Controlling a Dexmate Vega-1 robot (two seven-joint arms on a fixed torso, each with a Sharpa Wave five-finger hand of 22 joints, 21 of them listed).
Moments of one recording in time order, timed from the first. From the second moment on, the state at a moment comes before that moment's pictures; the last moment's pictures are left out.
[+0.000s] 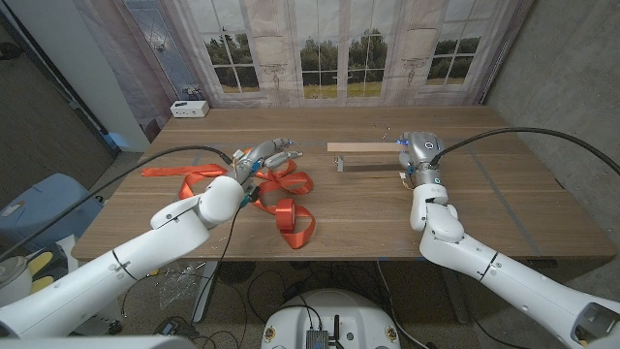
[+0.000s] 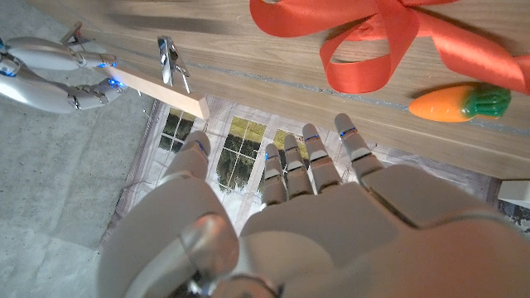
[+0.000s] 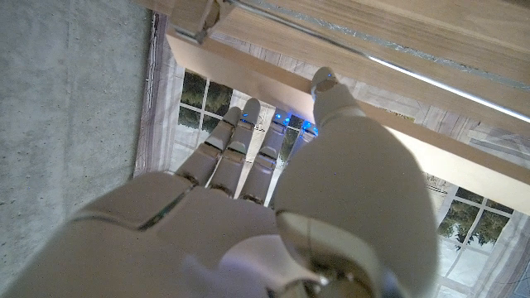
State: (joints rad) left arm 1.02 0.90 0.51 -2.20 0.08 0.50 0.28; left_hand 0.42 0.02 0.52 -0.17 0.17 0.26 -0.01 0.21 0.18 0.25 0.01 0.26 0.21 0.30 0.00 0.24 0.19 0.04 0.17 0.67 0.18; right arm -0.89 -0.69 -0.73 -1.85 -0.71 -0.86 -0.49; right_hand 1.11 0.11 0.26 -0.13 0.24 0.83 -0.17 0.49 0.24 0.79 -0.11 0.46 0.32 0.56 -0.05 0.41 0.38 0.44 -0.04 0.25 0.19
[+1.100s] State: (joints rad) left arm 1.00 0.65 0.89 -2.47 0.52 1.30 0.45; left_hand 0.50 -0.05 0.49 -0.17 0.17 0.28 -0.01 0.20 0.18 0.30 -0.02 0.27 0.22 0.38 -0.02 0.27 0.20 0.15 0.21 0.67 0.18; right arm -0.95 -0.75 -0.59 -1.81 -0.58 -0.63 -0.65; right_hand 1.11 0.11 0.24 -0.13 0.24 0.83 -0.17 0.49 0.24 0.80 -0.10 0.45 0.33 0.56 -0.05 0.40 0.38 0.46 -0.05 0.26 0.19
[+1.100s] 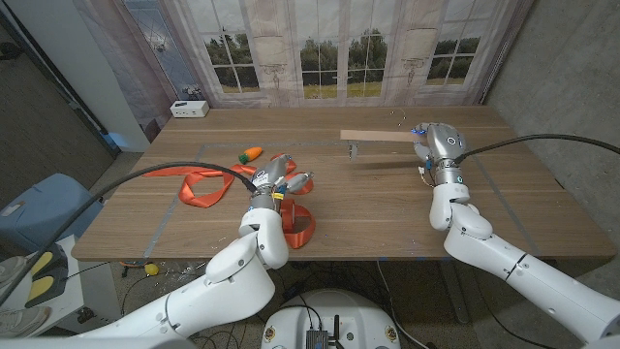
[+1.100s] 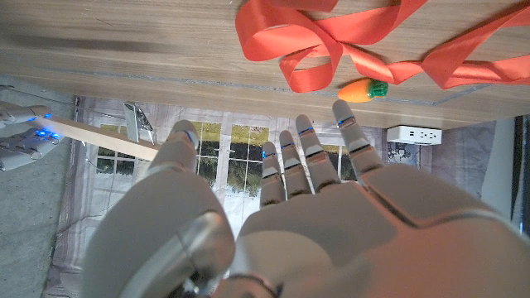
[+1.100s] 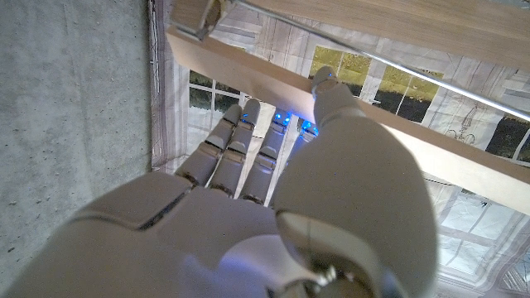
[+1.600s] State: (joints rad) left arm 1.12 0.35 0.92 -2.33 0.97 1.38 0.09; left_hand 0.53 -0.05 0.46 -0.16 0.17 0.25 0.01 0.20 0.19 0.28 0.01 0.26 0.23 0.35 0.01 0.27 0.21 0.16 0.21 0.67 0.18; right arm -0.92 -0.76 -0.55 -1.75 -0.52 -0.51 -0.69; right_hand 1.11 0.11 0.24 -0.13 0.24 0.83 -0.17 0.49 0.24 0.80 -0.11 0.45 0.34 0.56 -0.05 0.39 0.38 0.46 -0.05 0.26 0.20
